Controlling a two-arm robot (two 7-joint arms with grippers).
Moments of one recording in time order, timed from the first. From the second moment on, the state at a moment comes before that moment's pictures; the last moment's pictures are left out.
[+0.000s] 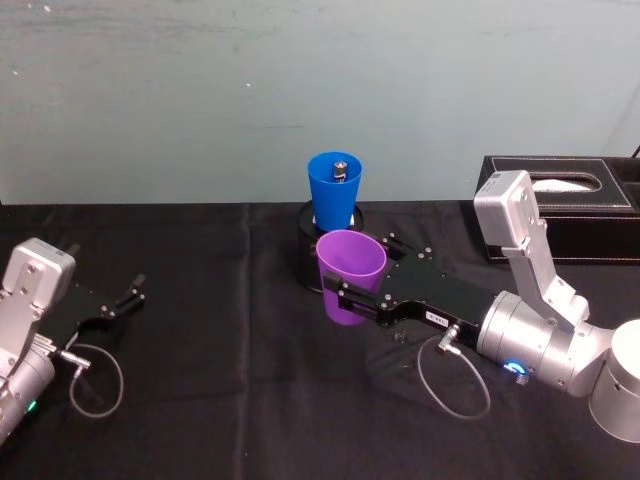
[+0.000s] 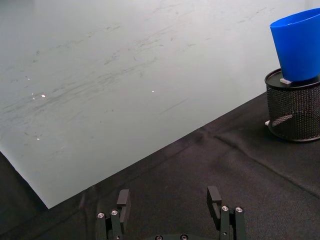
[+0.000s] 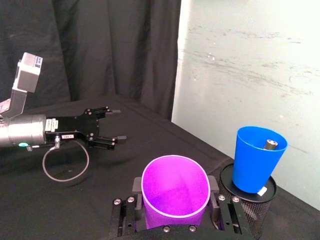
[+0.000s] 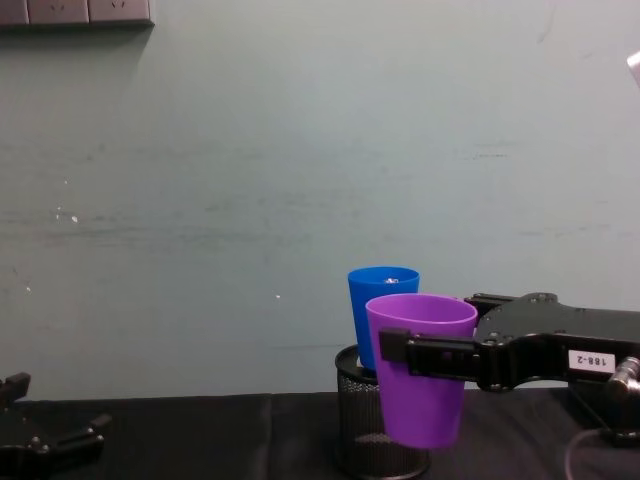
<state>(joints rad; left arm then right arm) -0.20 0.60 0.45 -1.41 -0.25 -0.12 0.03 0.26 0.49 -0.42 -1.64 0.39 0.10 0.50</state>
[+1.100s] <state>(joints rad) -0.20 0.60 0.45 -1.41 -0.25 -0.12 0.03 0.26 0.49 -0.42 -1.64 0.39 0.10 0.50</state>
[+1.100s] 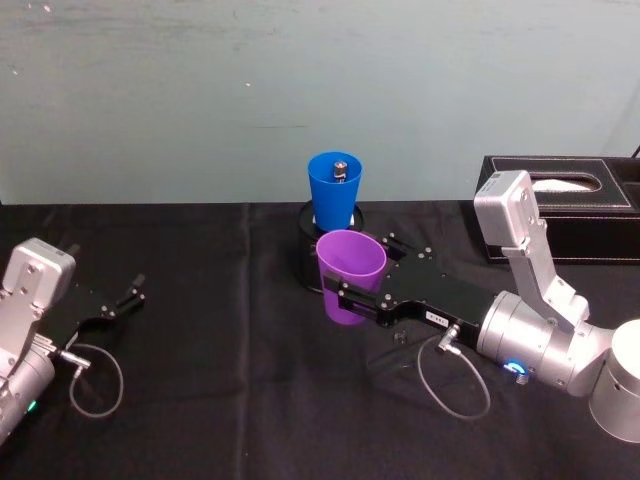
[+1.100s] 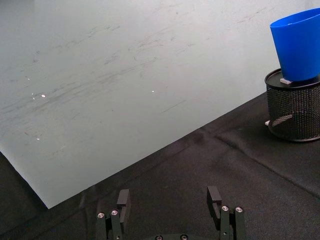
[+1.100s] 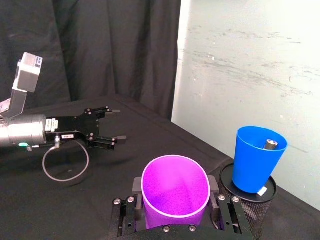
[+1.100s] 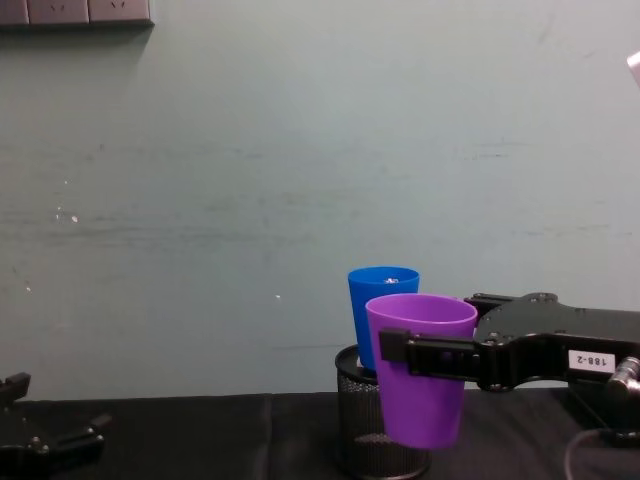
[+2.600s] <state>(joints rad) -0.20 0.60 0.45 -1.41 -0.25 -0.12 0.03 0.30 0.48 -0.45 -1.61 0.38 0.13 0.49</state>
